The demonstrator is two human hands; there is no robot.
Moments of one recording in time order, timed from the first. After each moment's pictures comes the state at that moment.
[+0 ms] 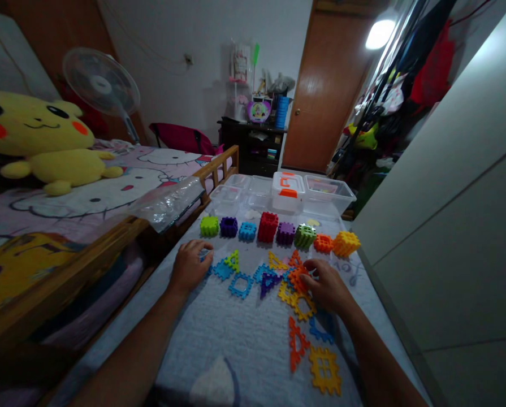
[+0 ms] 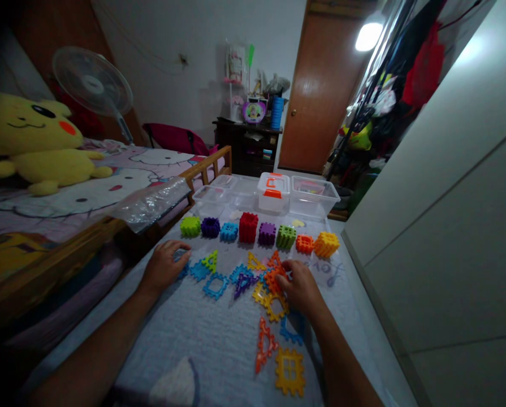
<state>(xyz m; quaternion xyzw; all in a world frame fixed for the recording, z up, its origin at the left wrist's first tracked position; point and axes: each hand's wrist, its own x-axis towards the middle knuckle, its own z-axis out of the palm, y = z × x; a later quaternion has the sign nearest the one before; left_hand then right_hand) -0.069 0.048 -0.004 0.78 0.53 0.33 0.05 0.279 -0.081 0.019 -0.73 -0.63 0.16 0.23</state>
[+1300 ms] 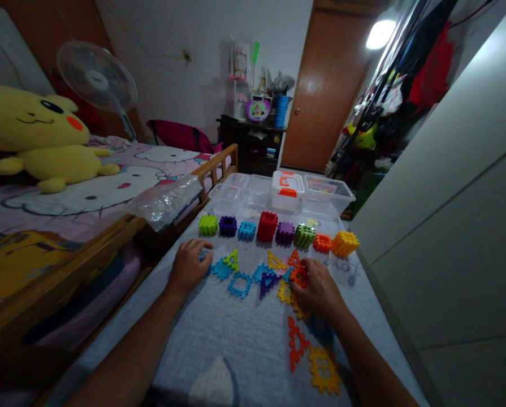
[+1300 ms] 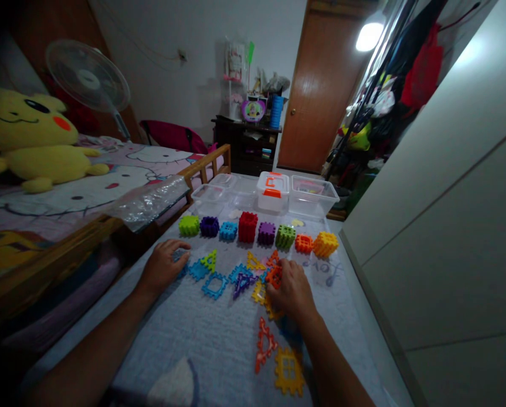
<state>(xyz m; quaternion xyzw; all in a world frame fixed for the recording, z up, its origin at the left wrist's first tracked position) -0.067 0.045 0.002 0.78 0.52 0.32 0.08 0.252 -0.087 0.017 -0.74 -0.65 0.05 0.18</state>
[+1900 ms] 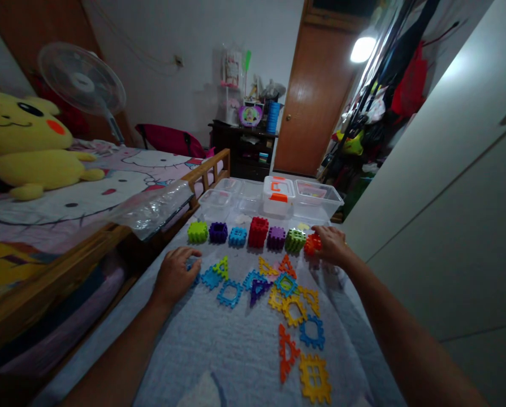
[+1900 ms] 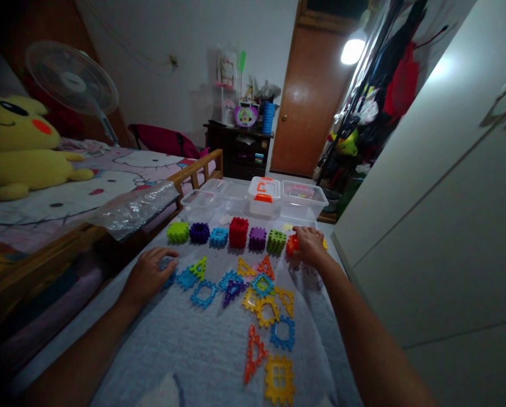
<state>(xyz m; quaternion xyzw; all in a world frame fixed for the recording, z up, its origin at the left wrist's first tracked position) -0.070 0.048 -0.003 0.78 0.52 0.33 0.07 0.363 -0.009 0.062 -0.72 -0.69 -0.05 0.05</state>
